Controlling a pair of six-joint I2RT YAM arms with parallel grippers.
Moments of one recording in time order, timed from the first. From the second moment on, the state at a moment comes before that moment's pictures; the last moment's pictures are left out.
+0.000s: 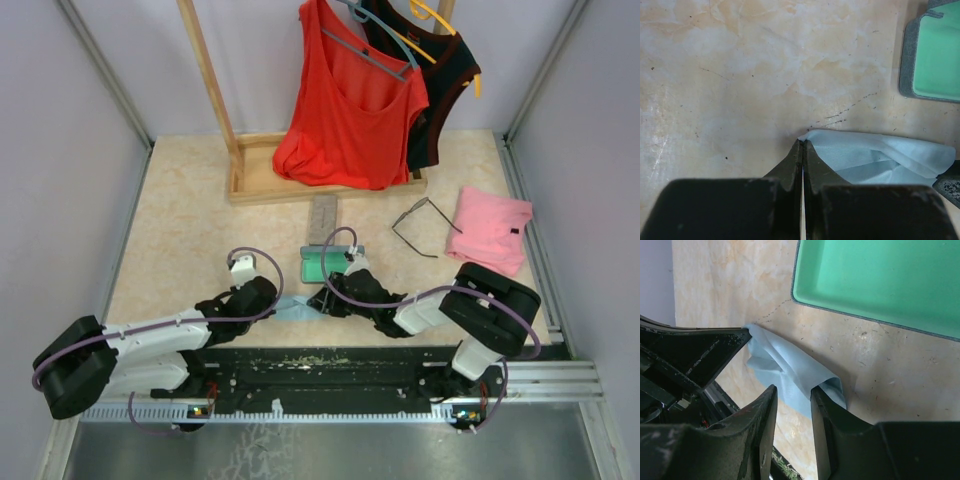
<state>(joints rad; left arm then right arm) -0.92 1.11 0.33 -0.09 -0.56 -0.92 0.99 1.59 0.42 0.67 0.04 1.03</state>
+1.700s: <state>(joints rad) -0.92 1.10 0.33 -0.09 -0.55 -0.91 0.99 1.61 0.51 0.61 0.11 0.91</state>
